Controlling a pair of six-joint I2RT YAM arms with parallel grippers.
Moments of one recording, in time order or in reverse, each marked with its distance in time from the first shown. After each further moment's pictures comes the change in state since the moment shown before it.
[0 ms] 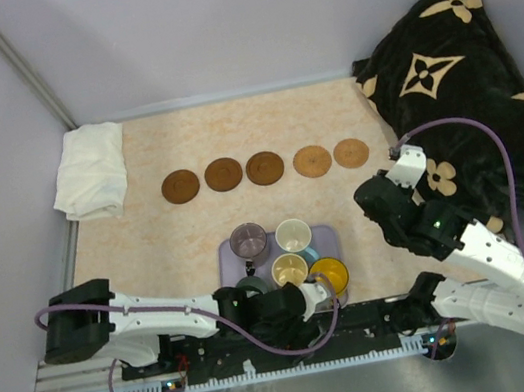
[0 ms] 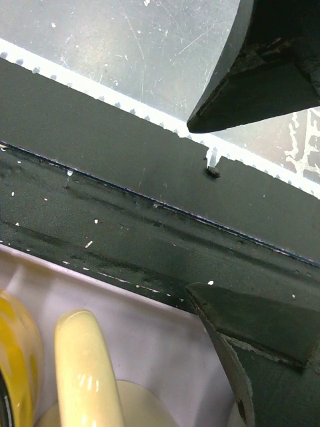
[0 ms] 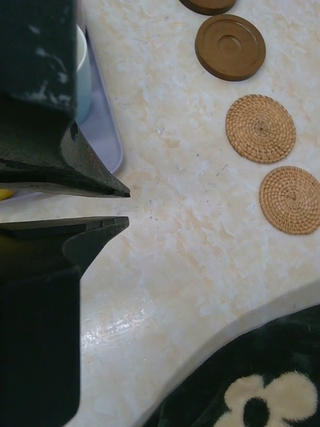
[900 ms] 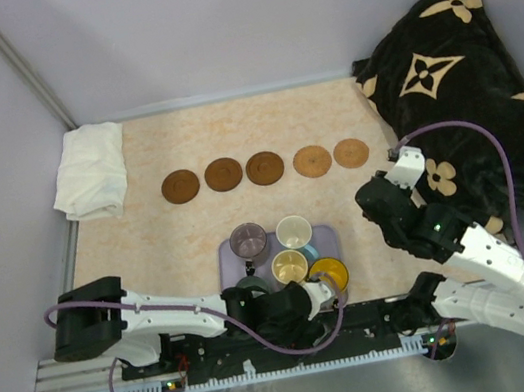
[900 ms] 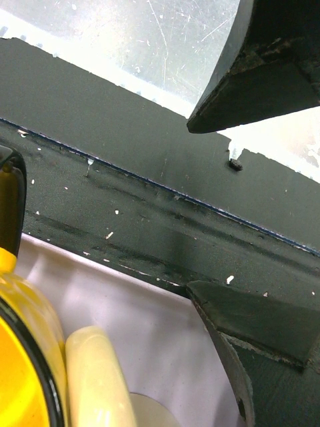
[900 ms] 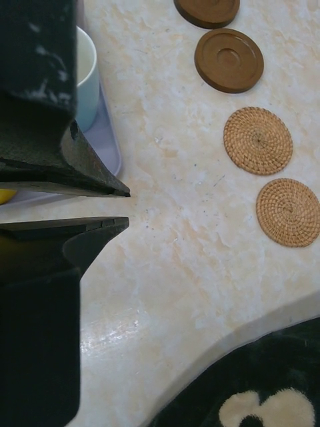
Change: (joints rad) left arm 0.001 0.062 0.021 0.036 -0.044 0.004; right arm 0.000 -0.022 -0.037 0.066 -0.013 -0.027
